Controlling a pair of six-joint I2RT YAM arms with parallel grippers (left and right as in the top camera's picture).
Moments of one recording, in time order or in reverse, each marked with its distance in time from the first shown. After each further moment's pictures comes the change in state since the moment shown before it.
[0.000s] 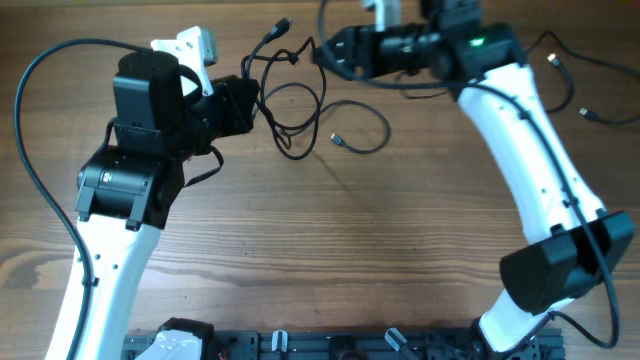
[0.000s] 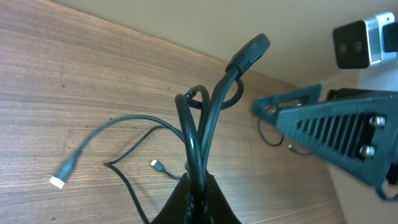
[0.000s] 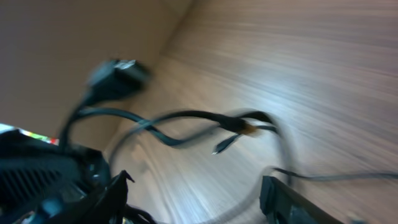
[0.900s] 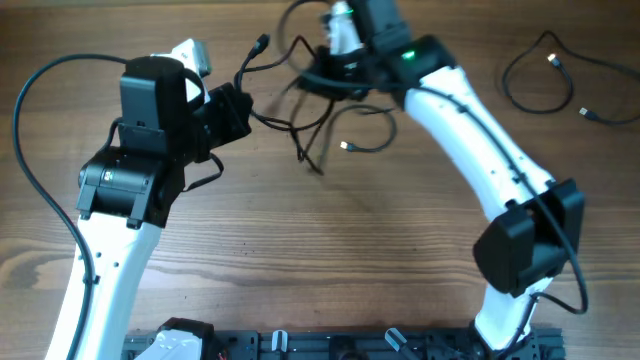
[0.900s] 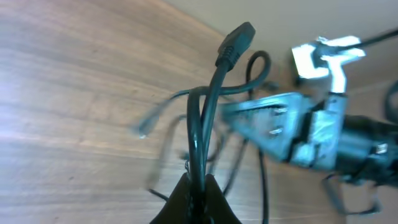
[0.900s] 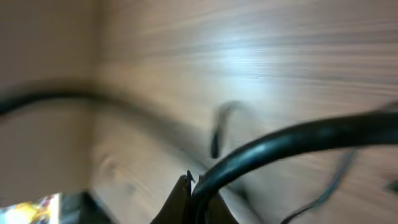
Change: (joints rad) left arm 0.002 0.005 0.000 -0.118 -0.091 -0.084; right arm 0.053 0.123 -0.005 -0.096 0.275 0.289
